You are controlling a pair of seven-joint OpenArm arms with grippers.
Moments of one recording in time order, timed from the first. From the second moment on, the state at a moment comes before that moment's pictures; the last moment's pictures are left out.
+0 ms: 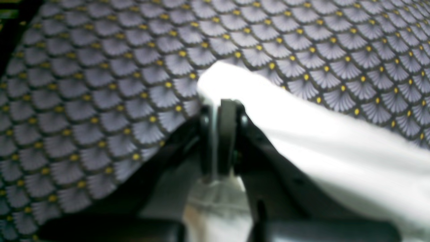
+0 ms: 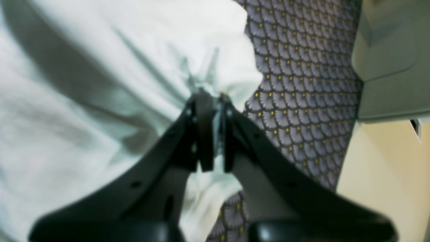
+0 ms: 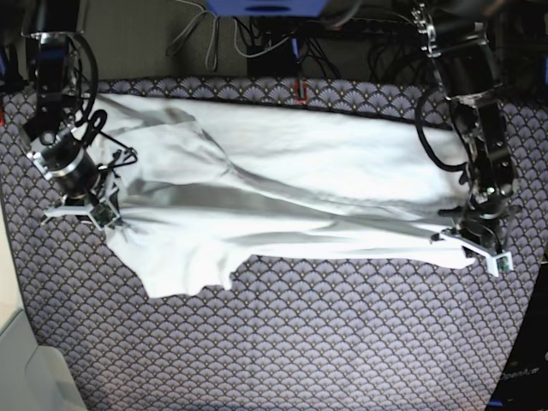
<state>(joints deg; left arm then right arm) -9.3 -11.3 -20.0 78.3 -8.7 -4.5 31.4 -9.1 19.1 11.2 100.3 -13.3 35.5 -21.2</state>
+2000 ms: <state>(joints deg) 11.6 -12.5 -22.2 86.2 -9.3 -4.9 30.6 -32.2 21.3 13.4 102.1 -13.0 35.2 -13.9</state>
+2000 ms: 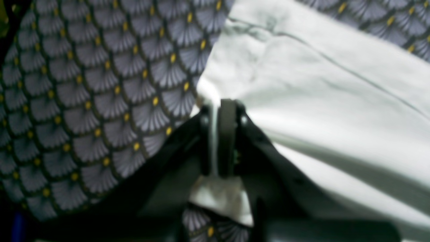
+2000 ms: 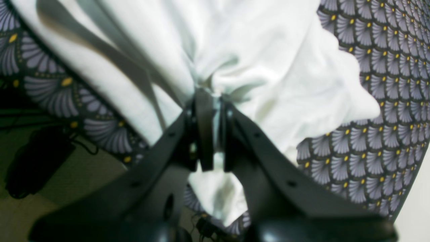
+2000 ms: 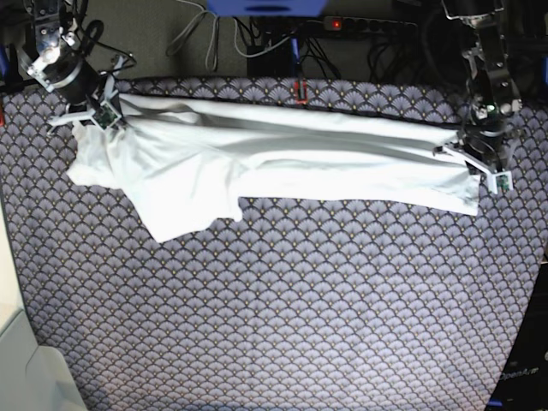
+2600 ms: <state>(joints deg) 10.6 -13.1 -22.3 82.1 -9.5 -4.4 27.3 -30.8 21.4 13.8 102.1 -13.3 35.4 -15.3</state>
